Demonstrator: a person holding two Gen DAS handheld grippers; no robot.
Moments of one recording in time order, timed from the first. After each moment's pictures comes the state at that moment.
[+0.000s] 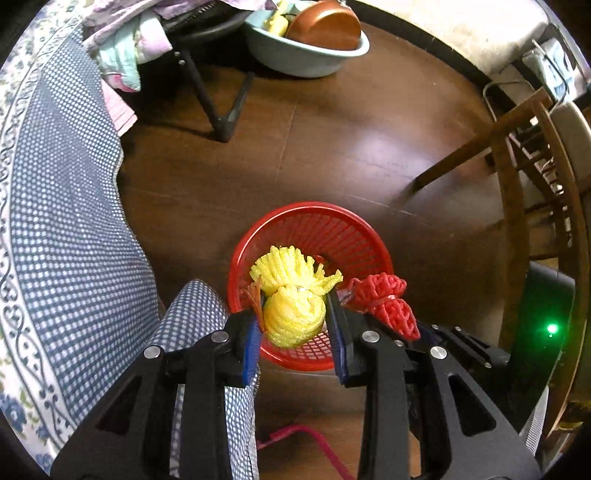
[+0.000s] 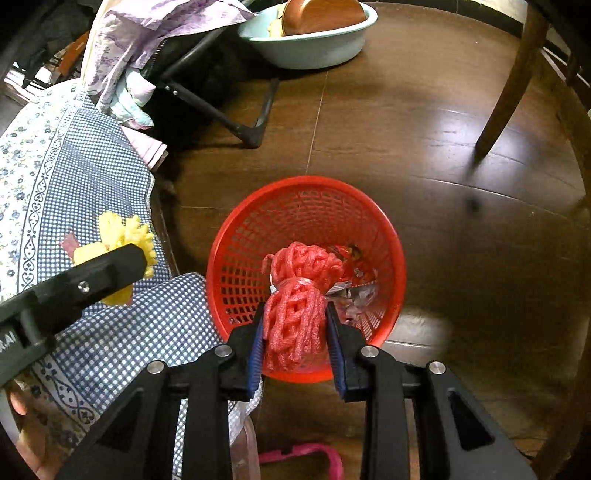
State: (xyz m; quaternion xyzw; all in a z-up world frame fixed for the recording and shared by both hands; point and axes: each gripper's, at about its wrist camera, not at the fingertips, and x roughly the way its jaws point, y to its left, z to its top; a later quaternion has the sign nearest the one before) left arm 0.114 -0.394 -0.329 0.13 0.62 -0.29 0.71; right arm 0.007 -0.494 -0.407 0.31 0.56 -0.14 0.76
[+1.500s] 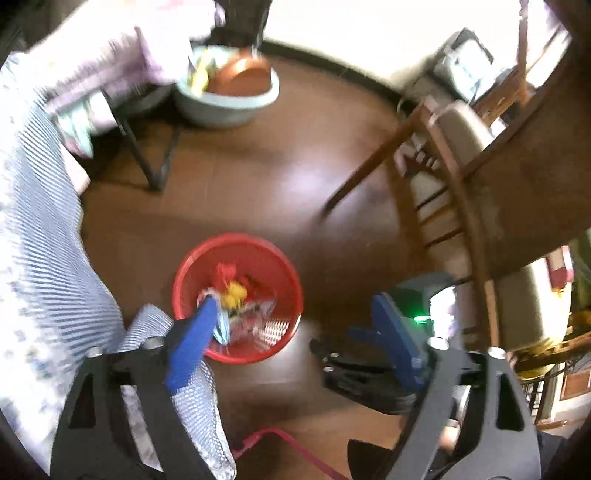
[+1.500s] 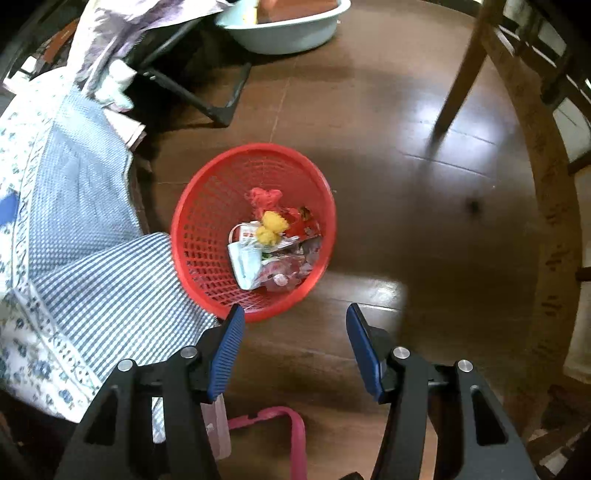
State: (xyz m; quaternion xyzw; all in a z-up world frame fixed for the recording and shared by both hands) left arm 0.068 -0.371 -0.212 0.07 0.54 -0.44 0.72; right arm -0.049 -0.500 -0.375 0.27 0.60 -0.15 0.74
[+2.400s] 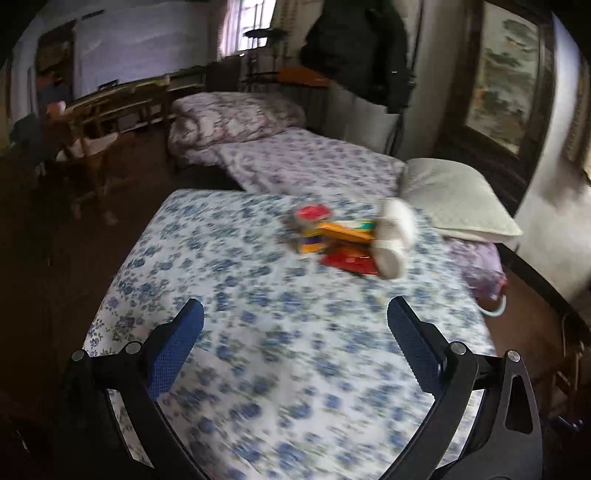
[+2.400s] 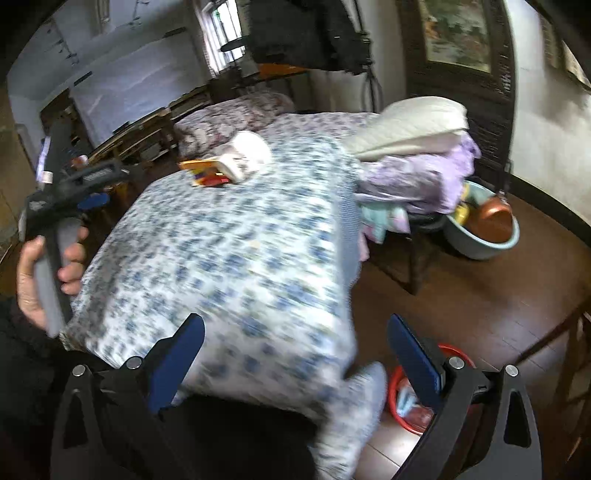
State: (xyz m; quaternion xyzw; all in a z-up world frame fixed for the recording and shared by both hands) left arm 0.210 0.036 -0.073 -0.05 0.36 -0.03 0.93; right arm 0.040 -0.246 -0.108 0.09 0.39 0.07 0.91
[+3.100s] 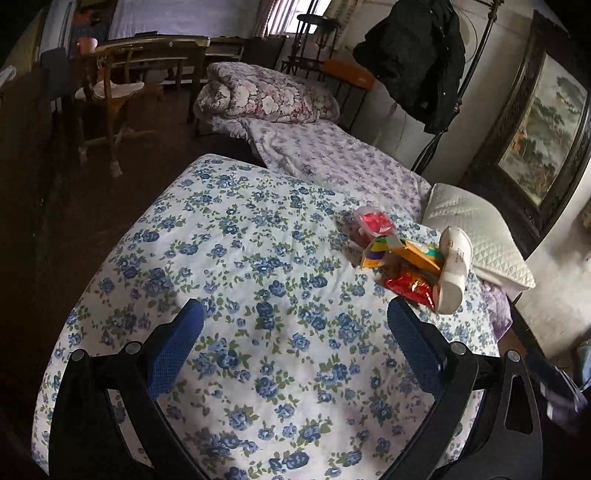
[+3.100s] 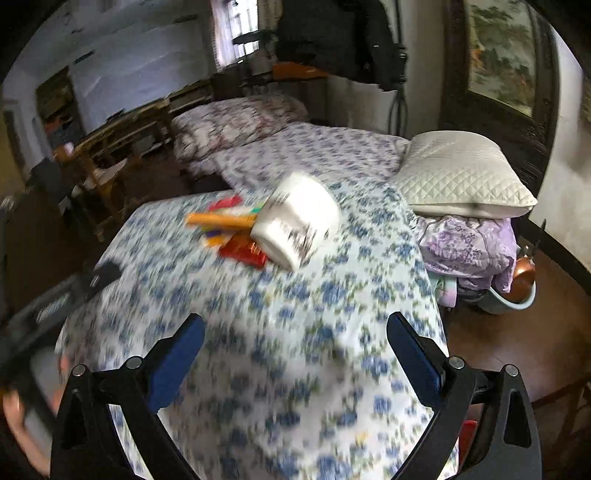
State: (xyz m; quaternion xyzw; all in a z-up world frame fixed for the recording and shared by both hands) left arm 0.244 0.097 -0.094 -0.16 0.37 -0.01 0.91; right arm 0.219 -0.146 -0.088 0.05 0.37 0.02 0.93
